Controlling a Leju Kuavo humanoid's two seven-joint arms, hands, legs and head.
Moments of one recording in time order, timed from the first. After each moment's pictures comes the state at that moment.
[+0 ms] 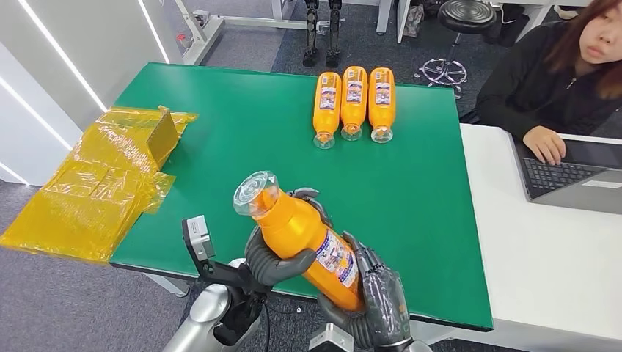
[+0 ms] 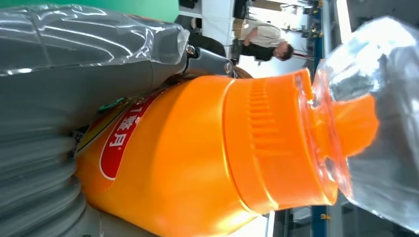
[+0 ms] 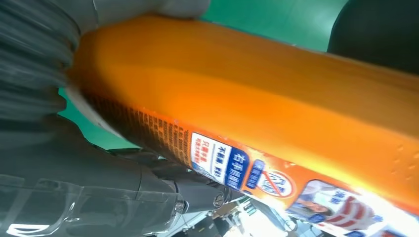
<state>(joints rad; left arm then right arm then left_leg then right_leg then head) -0.18 -0.12 -0.53 -1.33 0.34 -0.34 -0.43 0.04 -0.15 0.57 -1.74 1.01 -0.40 -0.09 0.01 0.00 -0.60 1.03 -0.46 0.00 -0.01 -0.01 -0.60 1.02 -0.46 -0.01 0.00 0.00</state>
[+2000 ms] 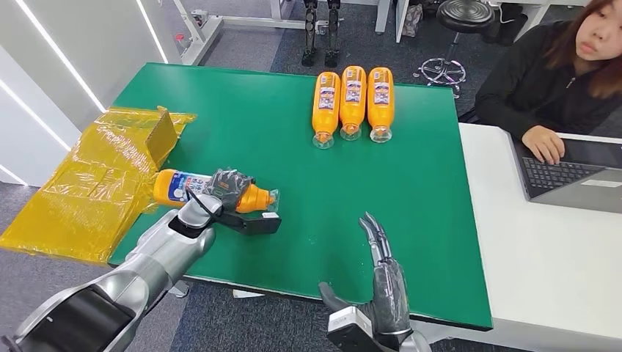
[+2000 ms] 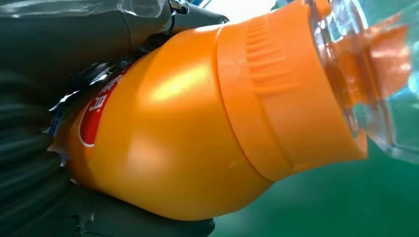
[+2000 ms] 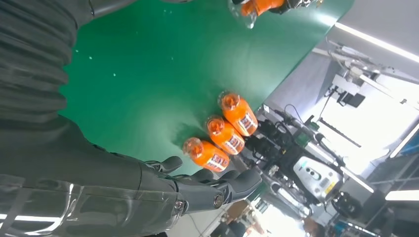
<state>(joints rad) -0.78 0.07 -0.65 -0.34 -1.34 0.08 0.01 -0.01 -0.11 0.57 -1.63 0.78 -0.56 -0.25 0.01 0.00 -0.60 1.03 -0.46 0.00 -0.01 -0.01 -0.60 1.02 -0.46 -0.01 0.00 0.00</state>
